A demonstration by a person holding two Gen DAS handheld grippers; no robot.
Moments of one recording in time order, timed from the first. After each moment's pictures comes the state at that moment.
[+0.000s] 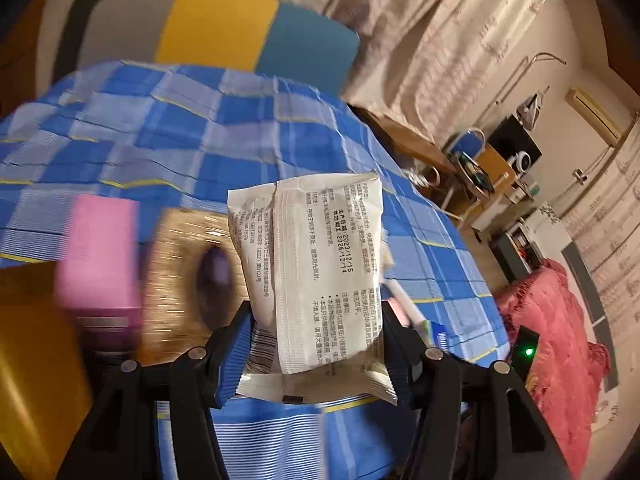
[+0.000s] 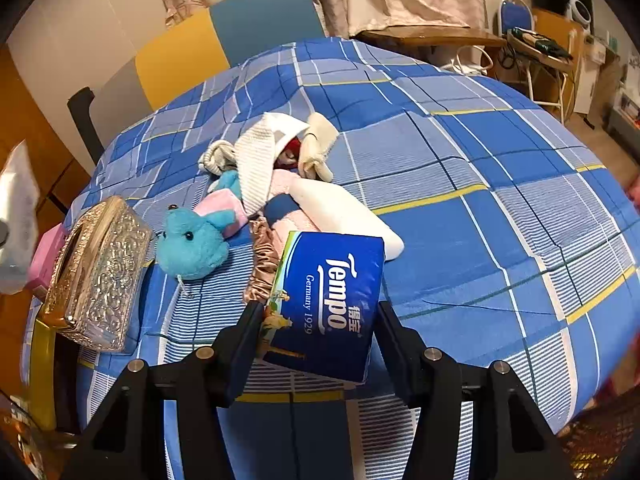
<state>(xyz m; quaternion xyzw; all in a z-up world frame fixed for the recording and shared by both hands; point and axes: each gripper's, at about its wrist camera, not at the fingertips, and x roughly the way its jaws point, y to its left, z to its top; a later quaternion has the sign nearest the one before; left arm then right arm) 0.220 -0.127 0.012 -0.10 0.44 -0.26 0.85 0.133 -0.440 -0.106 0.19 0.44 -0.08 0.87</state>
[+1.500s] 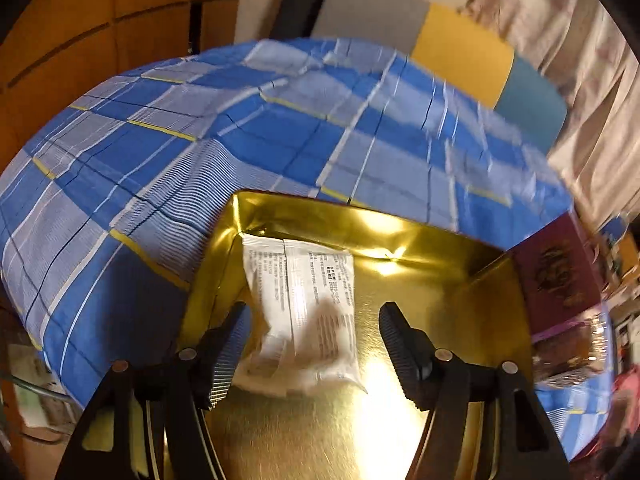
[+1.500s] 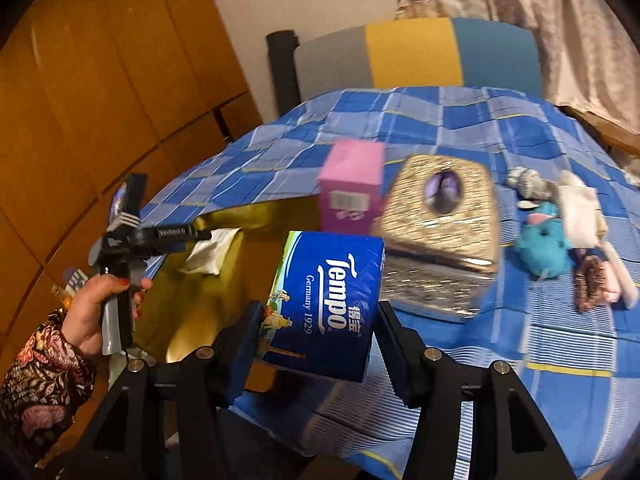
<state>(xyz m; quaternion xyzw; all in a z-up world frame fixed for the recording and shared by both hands) 0.227 0.206 -0.100 -0.15 0.46 0.02 0.88 0.109 -0.119 -0.041 0.07 0.40 0.20 0.89</state>
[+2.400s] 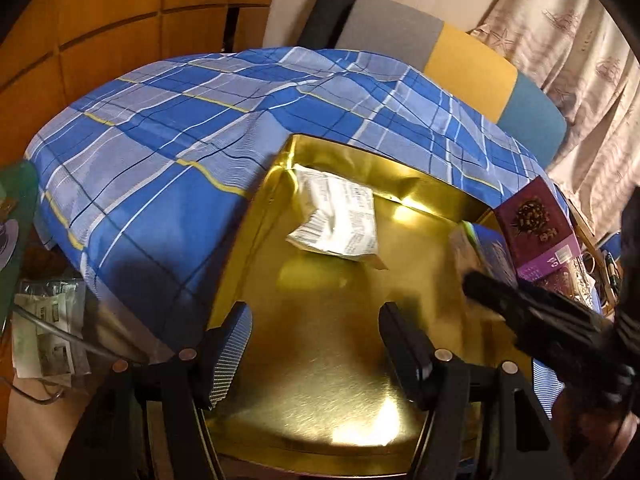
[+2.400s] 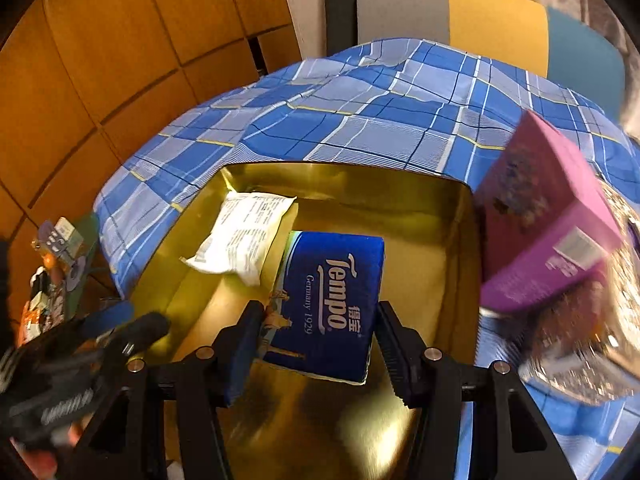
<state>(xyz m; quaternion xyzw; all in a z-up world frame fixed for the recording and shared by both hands) 0.132 0.213 -0.104 -0.17 0.45 0.06 0.88 0.219 0.037 -0.100 -0.02 0.47 0.23 0.85</state>
